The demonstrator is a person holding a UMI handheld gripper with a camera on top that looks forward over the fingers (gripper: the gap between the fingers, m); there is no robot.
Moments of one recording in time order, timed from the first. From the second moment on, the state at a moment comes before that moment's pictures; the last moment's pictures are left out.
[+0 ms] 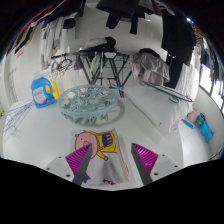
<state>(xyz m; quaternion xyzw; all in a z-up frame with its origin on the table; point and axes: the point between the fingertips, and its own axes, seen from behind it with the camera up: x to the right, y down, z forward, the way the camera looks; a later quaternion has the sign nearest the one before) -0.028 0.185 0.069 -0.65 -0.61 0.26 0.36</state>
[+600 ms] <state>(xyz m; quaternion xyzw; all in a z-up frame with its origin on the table) 0.202 0.116 0.252 -0.65 -0.60 0.28 0.37</state>
